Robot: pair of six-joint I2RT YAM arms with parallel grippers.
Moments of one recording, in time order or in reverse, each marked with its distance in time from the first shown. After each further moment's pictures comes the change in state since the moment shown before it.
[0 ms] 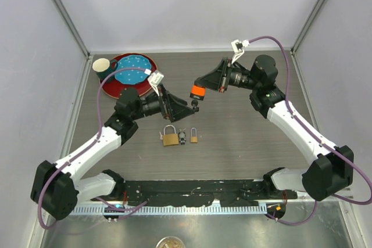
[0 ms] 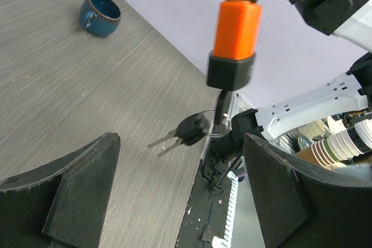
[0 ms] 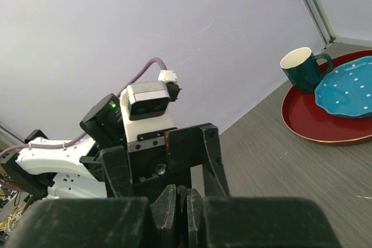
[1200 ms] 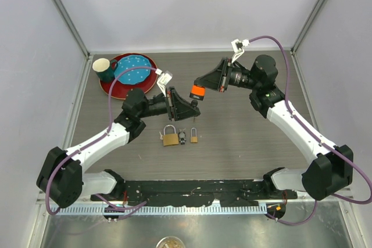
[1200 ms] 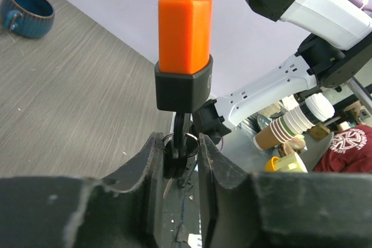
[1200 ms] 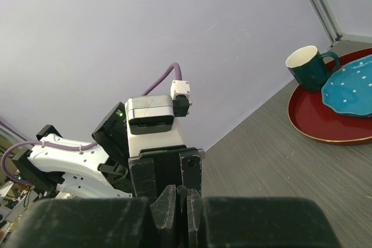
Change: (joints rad) left arm -0.059 0.144 0.000 0.264 0.137 -0.138; right arm -0.005 0.005 0.000 0.023 -0.011 0.040
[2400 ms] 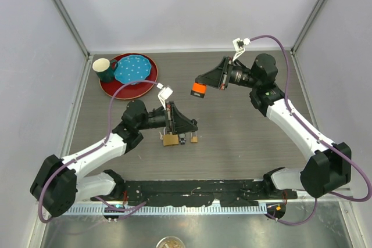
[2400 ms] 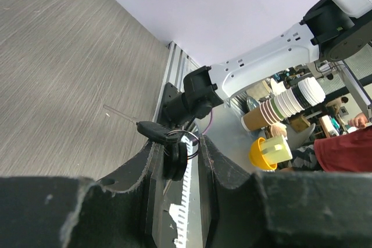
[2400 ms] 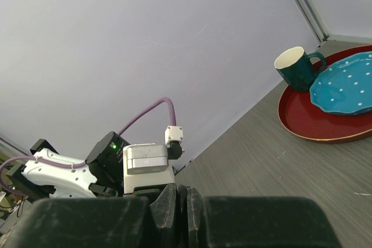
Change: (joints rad) left arm -0.045 -0.095 -0.151 -0.050 -0.015 -0.023; right arm -0.021 0.022 0.000 0.008 0.010 0.009
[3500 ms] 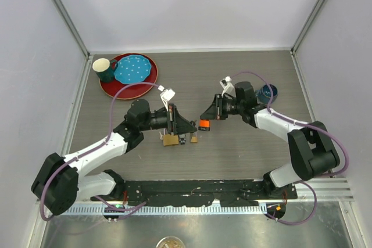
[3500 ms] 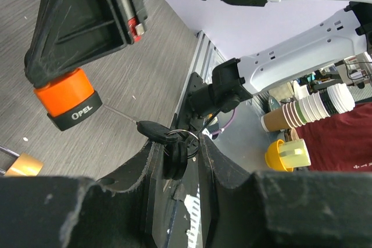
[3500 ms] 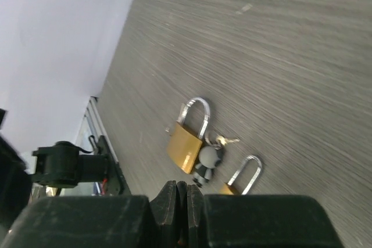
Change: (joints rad) left arm 0.000 0.011 0.000 -0.139 -0.064 0.073; right arm -0.006 0.148 -0.330 -0.195 0.099 -0.238
